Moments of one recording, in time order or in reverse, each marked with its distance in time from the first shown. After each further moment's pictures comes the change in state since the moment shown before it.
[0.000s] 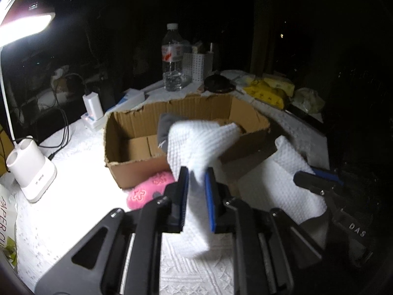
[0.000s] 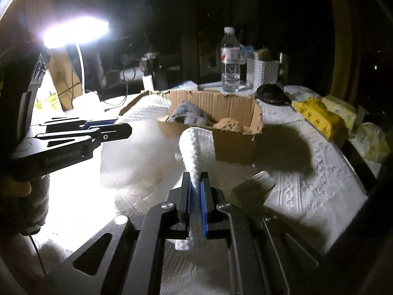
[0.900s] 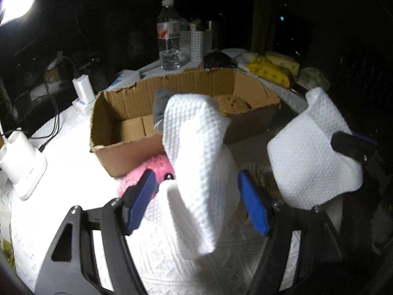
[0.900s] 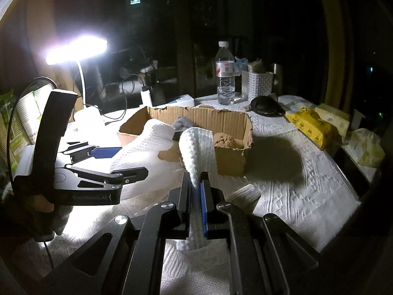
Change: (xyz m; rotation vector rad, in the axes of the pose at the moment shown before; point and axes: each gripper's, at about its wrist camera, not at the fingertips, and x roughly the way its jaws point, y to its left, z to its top) left arm 0.036 0.000 -0.015 0.029 0.113 0.007; right arm -0.013 -0.008 0.006 0.018 -0.043 -0.001
